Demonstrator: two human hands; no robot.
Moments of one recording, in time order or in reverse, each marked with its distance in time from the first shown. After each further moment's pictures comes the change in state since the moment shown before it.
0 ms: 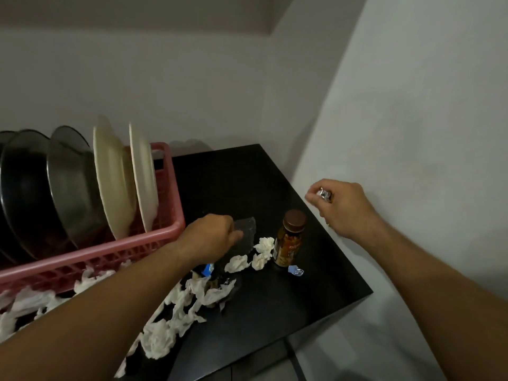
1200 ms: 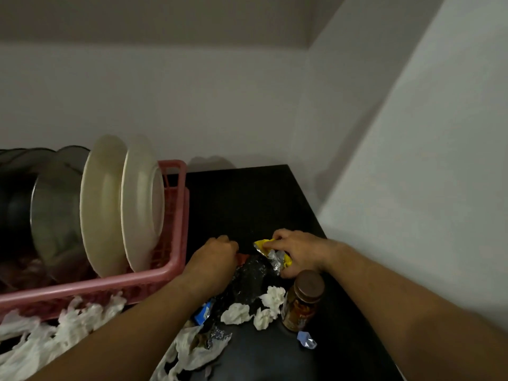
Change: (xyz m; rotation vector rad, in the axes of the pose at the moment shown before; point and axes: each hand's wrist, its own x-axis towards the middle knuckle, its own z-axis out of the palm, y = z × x) left_hand 0.059 -0.015 0.022 0.149 0.164 -0.119; right_hand 0.122 0.024 0.108 -0.556 -0.863 -0.481
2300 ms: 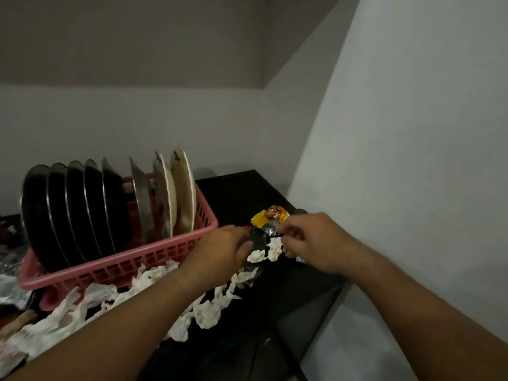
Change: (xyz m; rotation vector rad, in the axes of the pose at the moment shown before) left_hand -0.177 -0.046 -0.078 -0.298 0.213 0.484; right_hand -0.201 -0.263 -0.004 0.336 0.685 0.350
